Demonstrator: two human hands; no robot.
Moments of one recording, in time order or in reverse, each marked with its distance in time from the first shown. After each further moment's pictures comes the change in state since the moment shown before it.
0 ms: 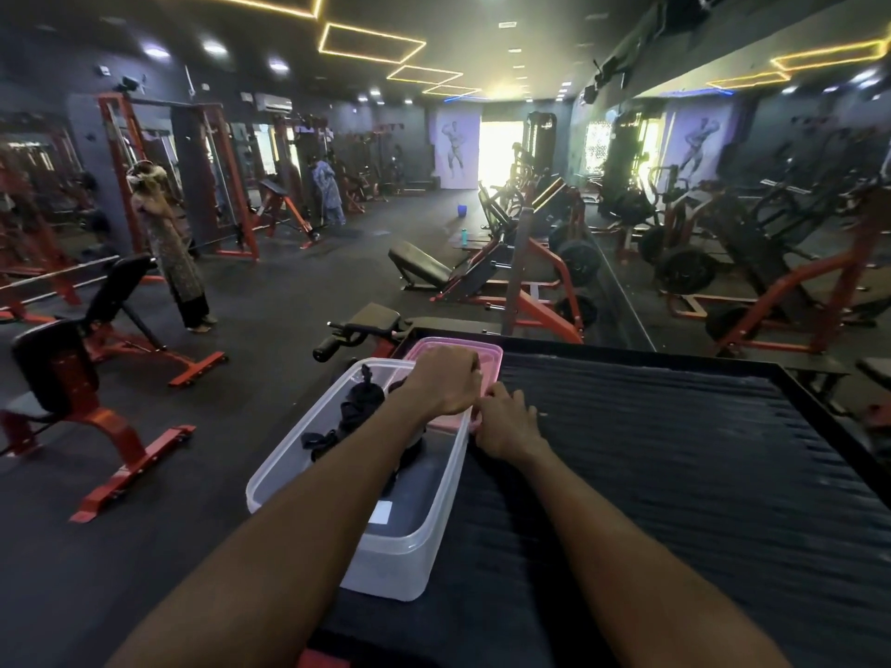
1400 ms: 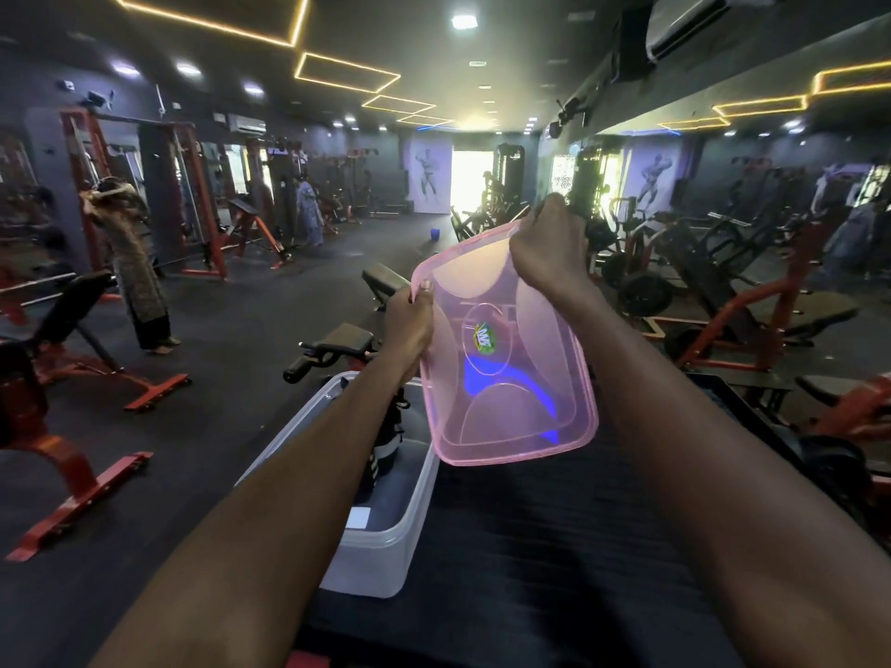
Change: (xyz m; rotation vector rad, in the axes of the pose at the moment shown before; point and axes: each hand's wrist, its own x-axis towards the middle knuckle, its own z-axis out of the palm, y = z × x) left_hand 0.020 0.024 -0.064 -1.068 0.474 -0.357; right_hand -0.029 -0.024 -0.248 0.534 0.765 0.130
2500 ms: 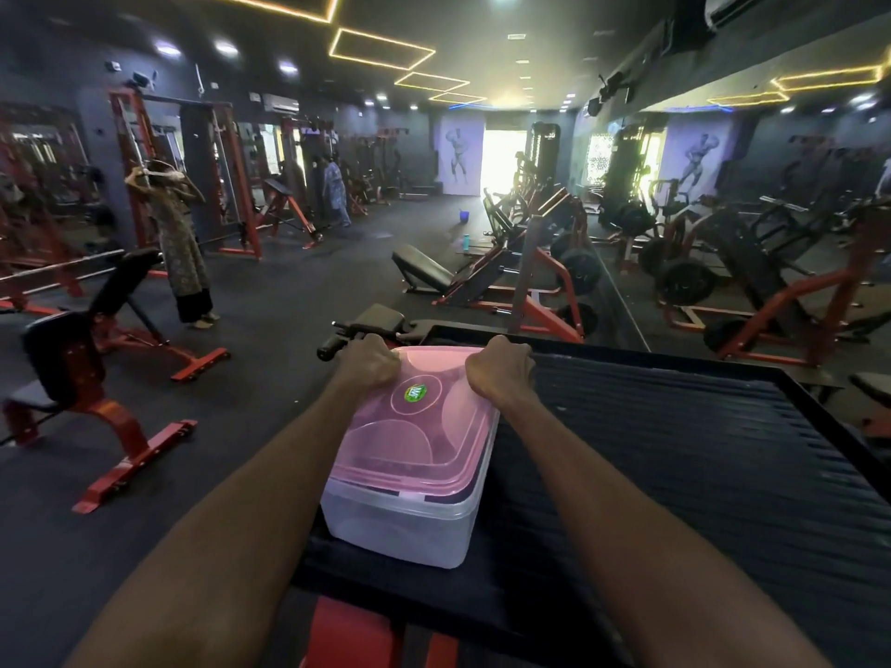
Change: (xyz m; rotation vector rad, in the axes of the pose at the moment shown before) left_hand 0.009 -0.078 -0.125 0.953 -0.150 -0.100; right_hand -0.123 0.030 0.146 -0.221 -0.391 0.265
